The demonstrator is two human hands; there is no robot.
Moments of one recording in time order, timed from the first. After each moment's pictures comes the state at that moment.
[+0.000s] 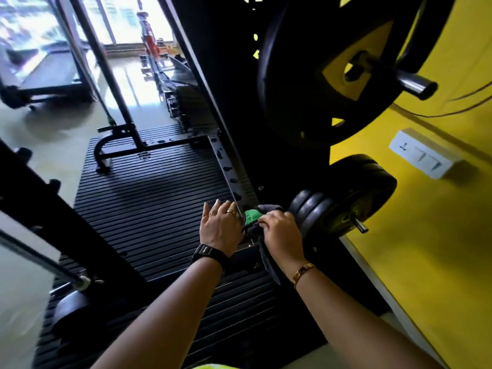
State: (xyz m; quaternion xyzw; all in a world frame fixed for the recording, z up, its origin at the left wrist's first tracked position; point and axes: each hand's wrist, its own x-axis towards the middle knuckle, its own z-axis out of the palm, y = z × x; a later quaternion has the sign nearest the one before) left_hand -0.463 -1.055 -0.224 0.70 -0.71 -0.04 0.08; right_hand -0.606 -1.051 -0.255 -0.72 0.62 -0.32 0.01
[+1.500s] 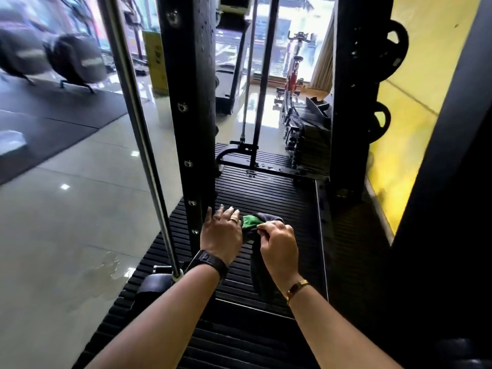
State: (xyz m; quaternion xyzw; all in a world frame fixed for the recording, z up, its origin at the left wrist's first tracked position) left_hand -0.142 -1.073 -0.190 0.85 -0.52 0.03 0.13; right_hand -0.264 -1.127 -0.211 -0.81 0.44 -0.37 0.10
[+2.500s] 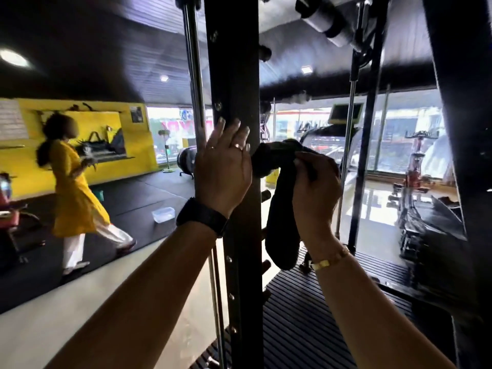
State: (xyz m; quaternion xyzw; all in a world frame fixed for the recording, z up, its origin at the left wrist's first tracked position) left_hand -0.124 -1.088 0.123 0.72 -0.34 0.56 0.24; right_hand -0.206 -1.202 0.087 -0.61 0.09 -0.71 0.34
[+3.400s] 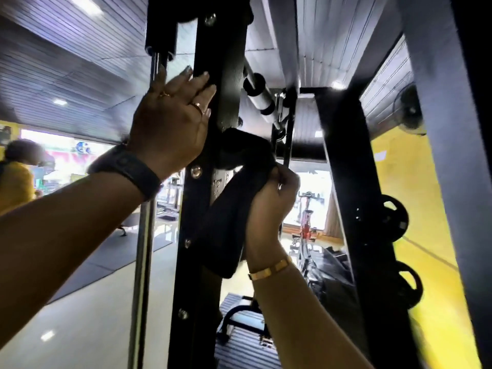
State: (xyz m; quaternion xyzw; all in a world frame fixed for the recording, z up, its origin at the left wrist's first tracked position) left_hand -0.011 -1.074 0.277 0.57 -0.42 0.66 0.23; right_hand -0.114 -1.174 0.200 -0.41 0.12 -0.75 0.50
